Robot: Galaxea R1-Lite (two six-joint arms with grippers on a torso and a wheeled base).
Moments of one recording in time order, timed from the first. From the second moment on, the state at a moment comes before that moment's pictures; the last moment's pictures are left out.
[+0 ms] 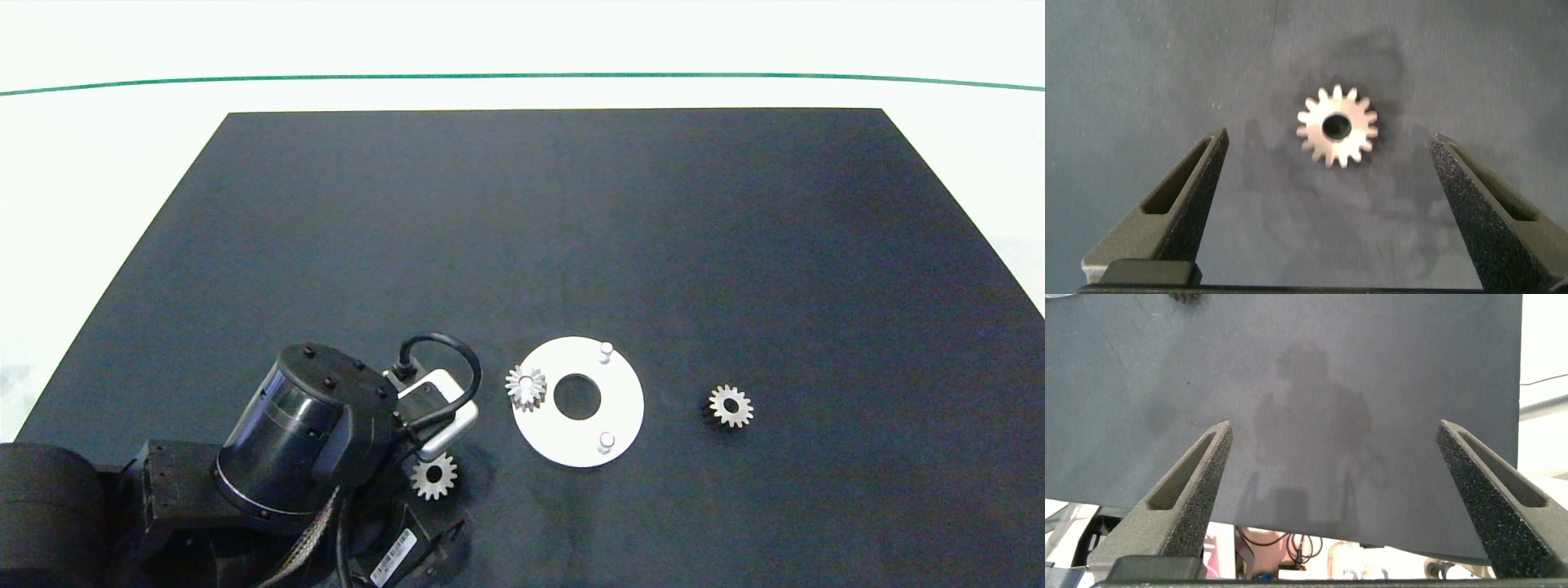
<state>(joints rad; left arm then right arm) -0.84 1.51 -0.74 -0.02 0.35 0.23 0.08 0.27 -0.52 0.49 -0.07 -0.19</state>
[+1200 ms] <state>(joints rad) -0.84 1.55 -0.69 -0.08 0.35 0.23 0.07 0.27 -0.52 0.49 -0.07 -0.19</state>
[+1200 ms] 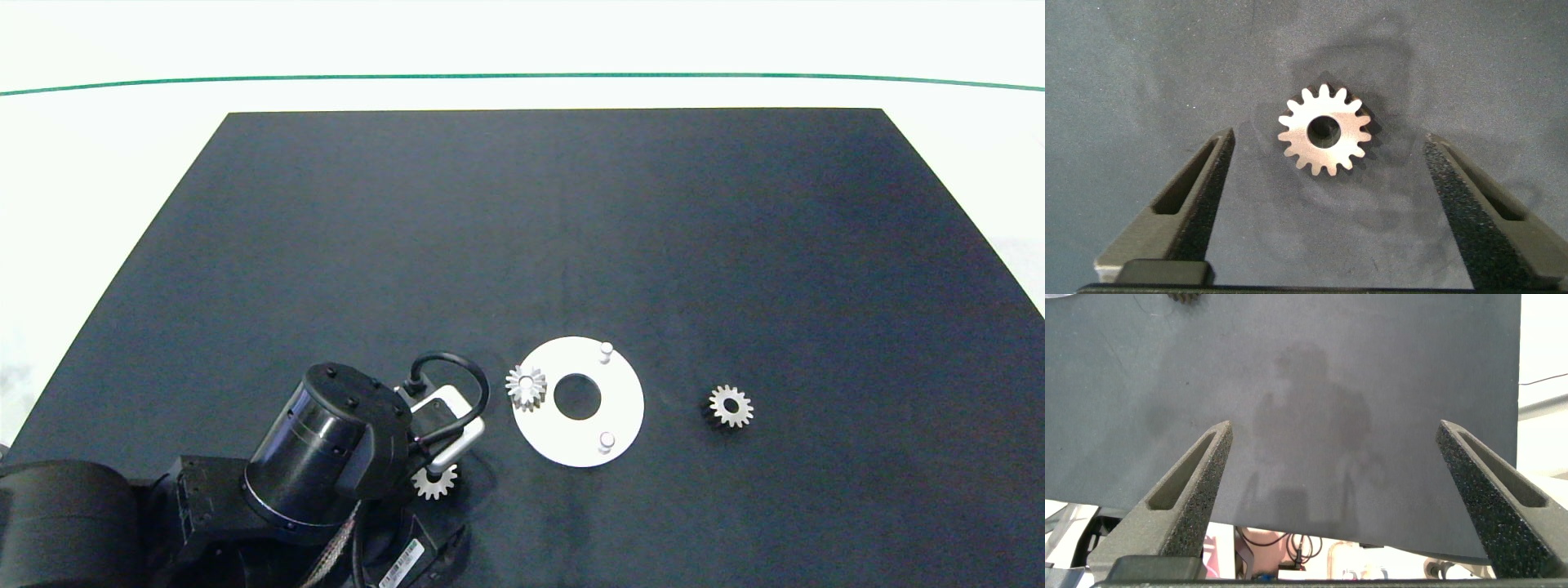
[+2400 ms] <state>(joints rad) -0.84 1.59 -0.69 -0.13 0.35 0.24 0.08 0.29 -0.52 0.49 -0.07 -0.19</state>
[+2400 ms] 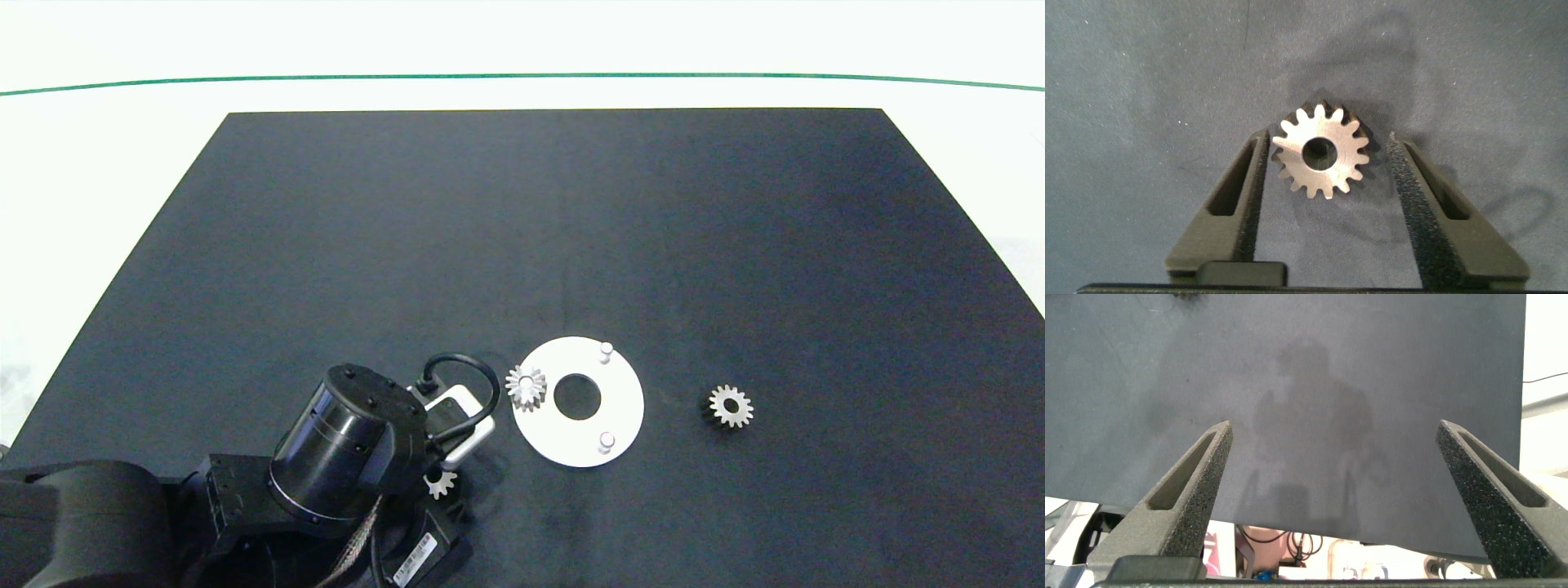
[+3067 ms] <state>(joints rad) -0.84 1.59 -0.69 -0.13 0.35 0.24 0.08 0.29 -0.52 0.49 -0.07 -0.19</state>
